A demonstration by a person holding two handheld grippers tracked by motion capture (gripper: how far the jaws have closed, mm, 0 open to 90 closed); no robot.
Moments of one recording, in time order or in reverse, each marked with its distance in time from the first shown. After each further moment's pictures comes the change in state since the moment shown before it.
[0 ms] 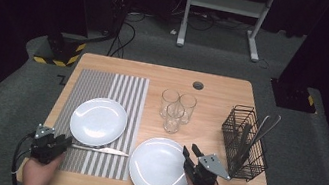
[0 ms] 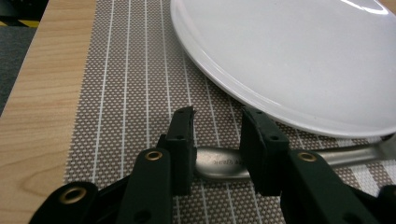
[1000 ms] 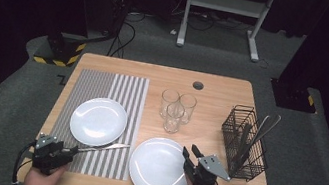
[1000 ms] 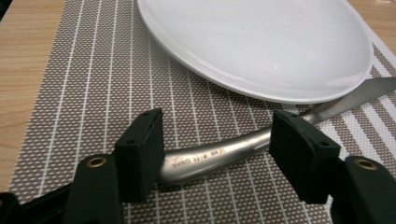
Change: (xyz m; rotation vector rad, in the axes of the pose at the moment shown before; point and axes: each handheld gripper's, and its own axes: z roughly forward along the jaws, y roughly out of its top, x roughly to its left) left arm -0.022 -0.014 -0.017 -0.008 -0.023 -0.019; right arm 0.001 -0.002 -0.001 -0.002 0.004 0.008
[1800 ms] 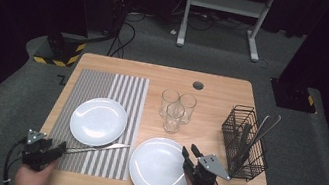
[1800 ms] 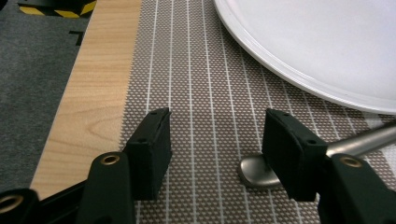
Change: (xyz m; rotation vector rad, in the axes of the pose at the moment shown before) left arm 0.030 0.005 0.001 0.028 0.111 -0.018; right arm 0.001 0.001 0.001 0.003 0.006 0.000
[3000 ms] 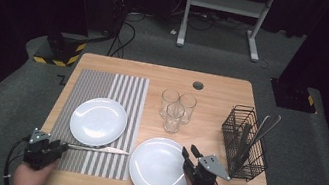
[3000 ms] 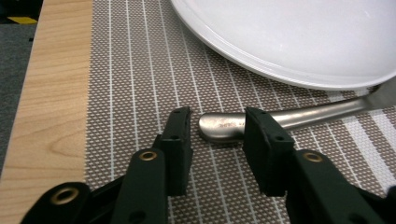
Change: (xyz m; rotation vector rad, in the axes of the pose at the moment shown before) left arm 0.000 0.004 0.001 0.032 -0.109 0.114; right arm -0.001 -0.002 0.000 0.001 0.006 0.014
